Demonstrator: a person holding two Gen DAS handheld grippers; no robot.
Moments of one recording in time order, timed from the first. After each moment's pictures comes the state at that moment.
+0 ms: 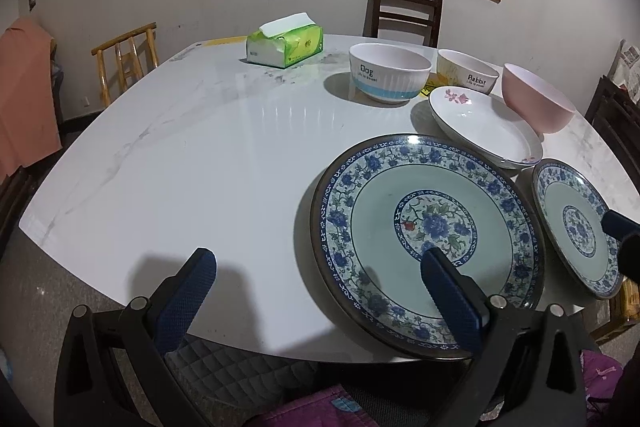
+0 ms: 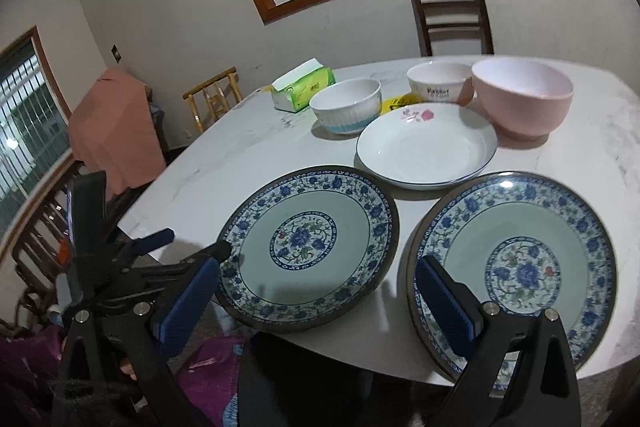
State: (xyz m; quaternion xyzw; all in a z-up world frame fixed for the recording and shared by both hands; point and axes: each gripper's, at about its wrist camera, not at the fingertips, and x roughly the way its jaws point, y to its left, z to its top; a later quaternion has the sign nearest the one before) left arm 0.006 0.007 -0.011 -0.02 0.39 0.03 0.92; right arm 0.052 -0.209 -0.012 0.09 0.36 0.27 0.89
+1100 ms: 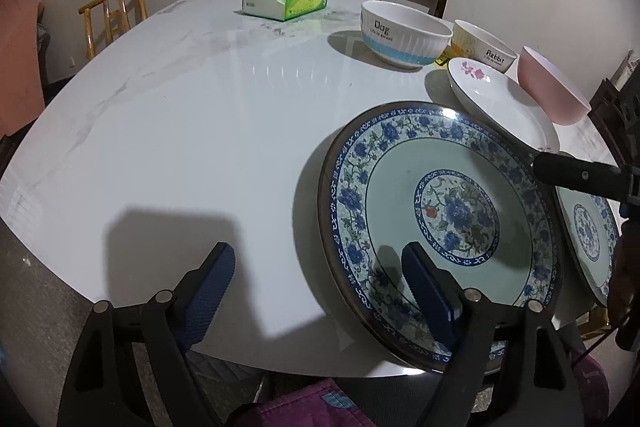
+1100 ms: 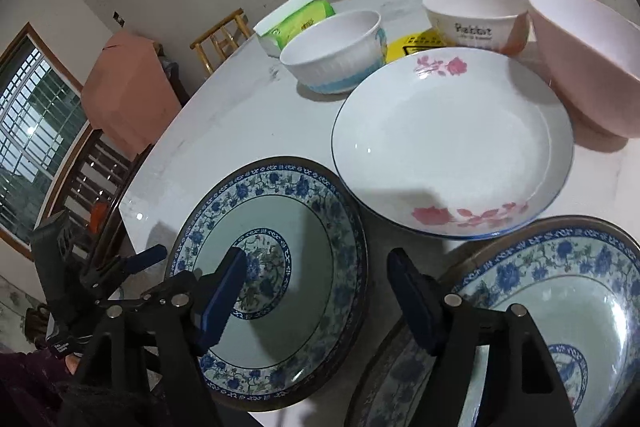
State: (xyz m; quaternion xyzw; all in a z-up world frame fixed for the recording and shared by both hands) left arm 0.035 0.024 -0.037 -0.06 0.46 0.01 0.89; right arm 0.175 -0.192 -0.056 0.08 0.48 0.33 0.80
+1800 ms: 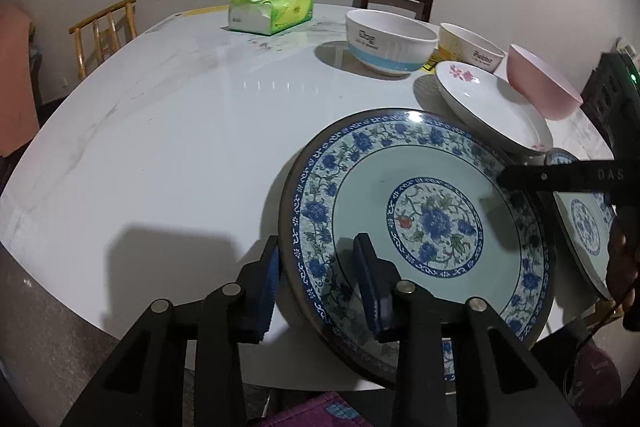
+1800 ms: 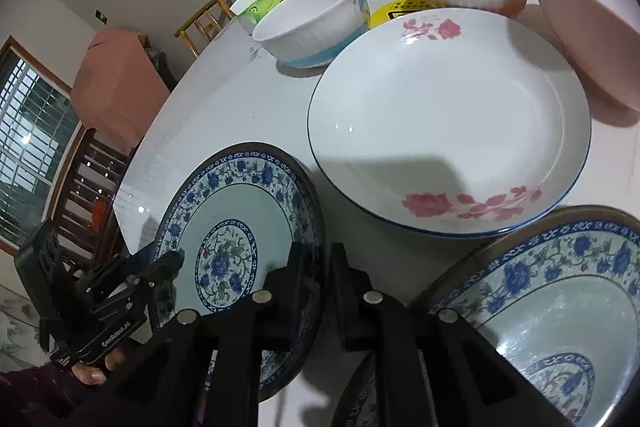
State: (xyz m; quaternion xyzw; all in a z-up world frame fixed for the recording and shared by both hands) left arm 0.040 0.024 -0.033 -0.05 0.44 0.00 0.90; right arm 0.196 -0.181 -0.076 0.10 0.53 0.32 0.78
